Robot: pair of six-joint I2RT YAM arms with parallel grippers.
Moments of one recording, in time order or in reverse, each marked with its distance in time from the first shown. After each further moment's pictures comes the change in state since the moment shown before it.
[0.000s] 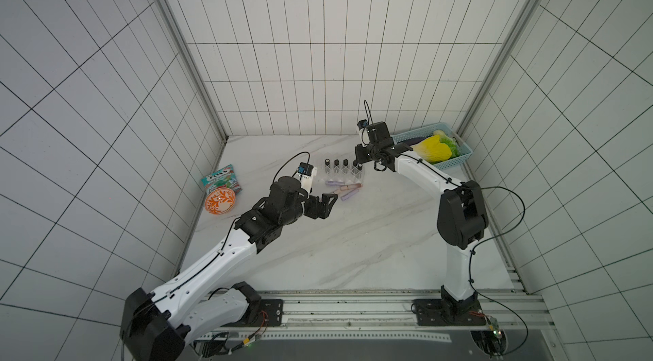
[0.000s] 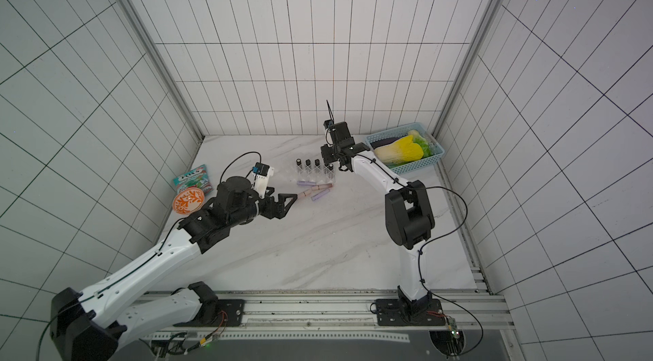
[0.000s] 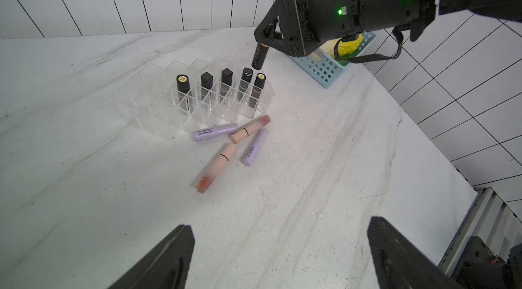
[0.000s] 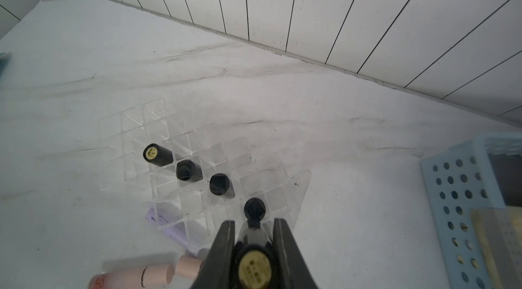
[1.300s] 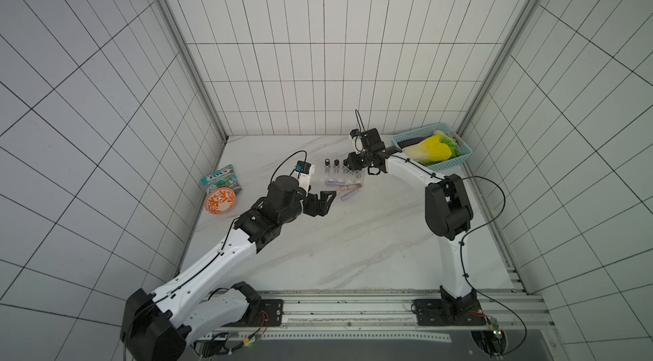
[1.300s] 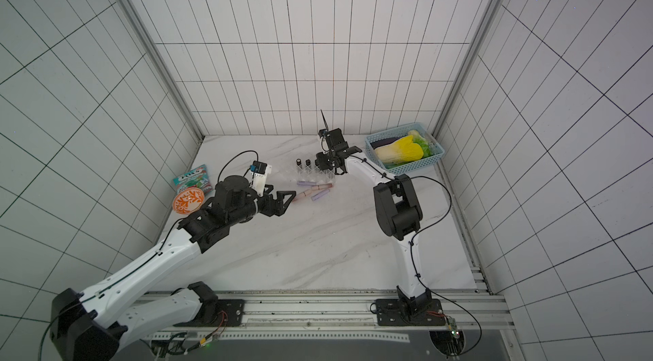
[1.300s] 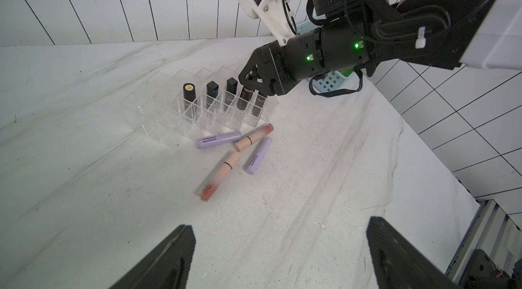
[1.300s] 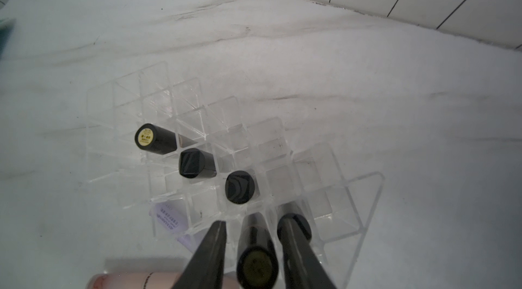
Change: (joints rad) left arm 0.021 0.000 -0.008 0.037 0.006 -0.004; right arm 0.000 0.122 0.029 -0.005 -0.107 0.023
